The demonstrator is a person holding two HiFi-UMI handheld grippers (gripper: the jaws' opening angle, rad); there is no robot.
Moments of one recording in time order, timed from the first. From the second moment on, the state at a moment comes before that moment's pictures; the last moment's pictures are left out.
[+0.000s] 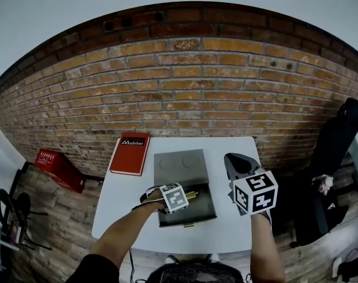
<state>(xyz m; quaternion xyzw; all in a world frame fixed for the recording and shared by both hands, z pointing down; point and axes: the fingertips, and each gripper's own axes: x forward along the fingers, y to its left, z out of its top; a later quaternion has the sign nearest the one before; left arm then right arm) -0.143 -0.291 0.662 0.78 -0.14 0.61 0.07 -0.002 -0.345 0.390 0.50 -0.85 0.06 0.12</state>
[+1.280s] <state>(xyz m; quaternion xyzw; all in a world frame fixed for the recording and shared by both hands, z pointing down) -0.149 -0.290 0.676 0.77 -0.14 0.62 0.08 0.007 -0.343 0.393 0.50 -0.85 0.07 0.12</state>
